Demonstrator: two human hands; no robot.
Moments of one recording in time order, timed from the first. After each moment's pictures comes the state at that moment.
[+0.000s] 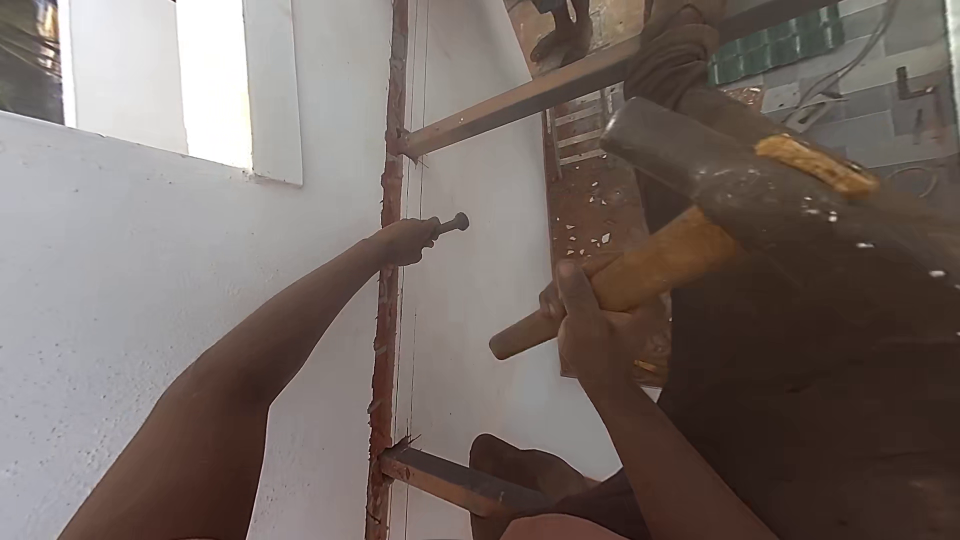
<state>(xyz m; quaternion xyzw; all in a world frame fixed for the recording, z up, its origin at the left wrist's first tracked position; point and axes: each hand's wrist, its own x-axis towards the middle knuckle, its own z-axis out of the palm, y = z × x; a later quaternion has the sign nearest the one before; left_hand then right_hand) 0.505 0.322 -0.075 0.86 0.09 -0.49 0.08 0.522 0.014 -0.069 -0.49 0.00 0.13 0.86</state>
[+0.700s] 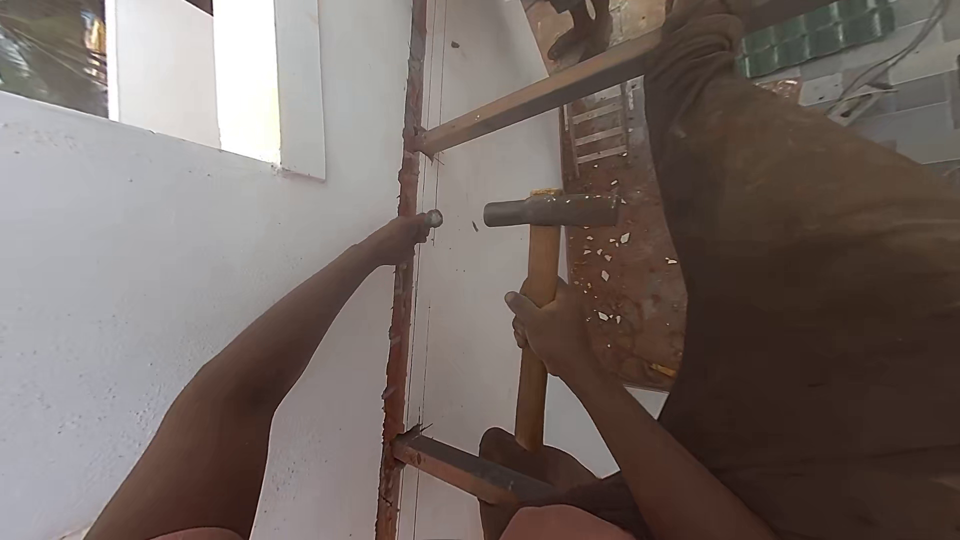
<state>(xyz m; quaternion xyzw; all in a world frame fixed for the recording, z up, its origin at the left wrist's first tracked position) 0.466 0.343 -0.045 0.91 0.10 -0.37 0.16 0.495 0.023 -0.080 -0.55 0.06 0.49 0.68</state>
